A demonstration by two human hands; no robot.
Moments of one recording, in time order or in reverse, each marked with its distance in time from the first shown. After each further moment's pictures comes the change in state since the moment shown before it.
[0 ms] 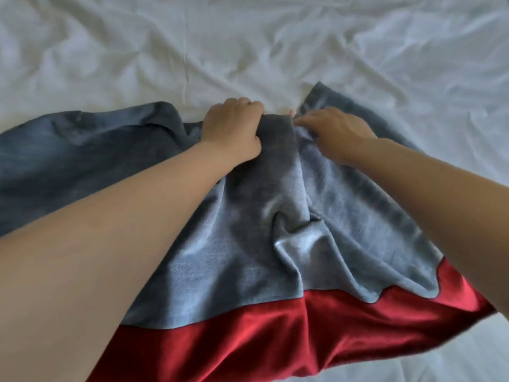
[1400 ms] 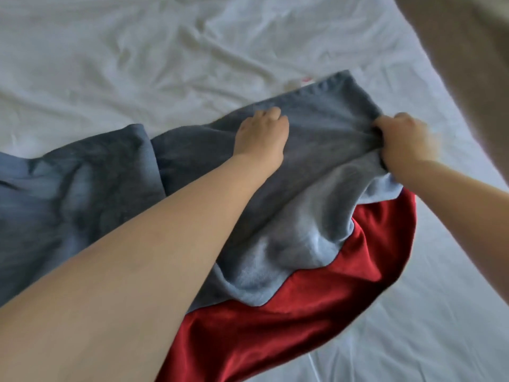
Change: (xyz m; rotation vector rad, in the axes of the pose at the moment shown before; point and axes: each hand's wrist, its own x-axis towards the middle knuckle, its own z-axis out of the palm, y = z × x) left_hand 0.072 0.252 0.077 0.017 -0.048 0.257; right_hand -0.184 0.247 0.053 -0.103 0.192 0.695
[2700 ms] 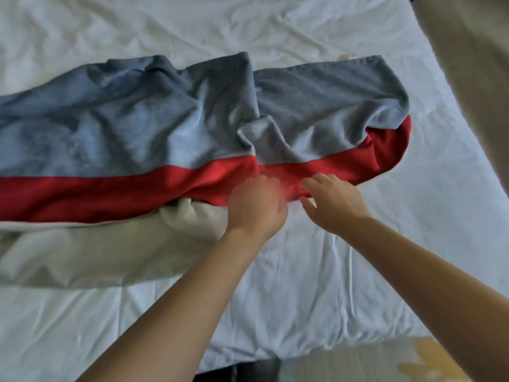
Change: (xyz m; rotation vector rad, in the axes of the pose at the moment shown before) left_hand -0.384 0.054 -0.050 -0.083 0.085 -0.274; right_hand -0.347 -0.128 -0.068 0.191 -0.097 -0.542
